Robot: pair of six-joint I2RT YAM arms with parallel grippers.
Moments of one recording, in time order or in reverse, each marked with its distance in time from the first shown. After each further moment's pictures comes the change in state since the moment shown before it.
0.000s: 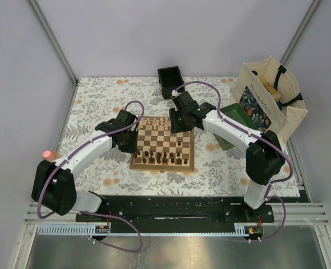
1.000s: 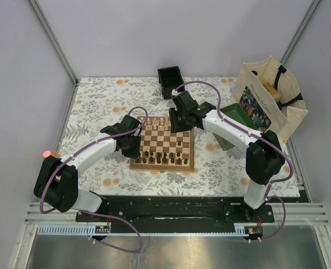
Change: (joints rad) left arm -0.040 0.035 -0.072 0.069 0.010 -0.040; right arm 0.000 0.002 0.008 -0.002 0.000 0.000
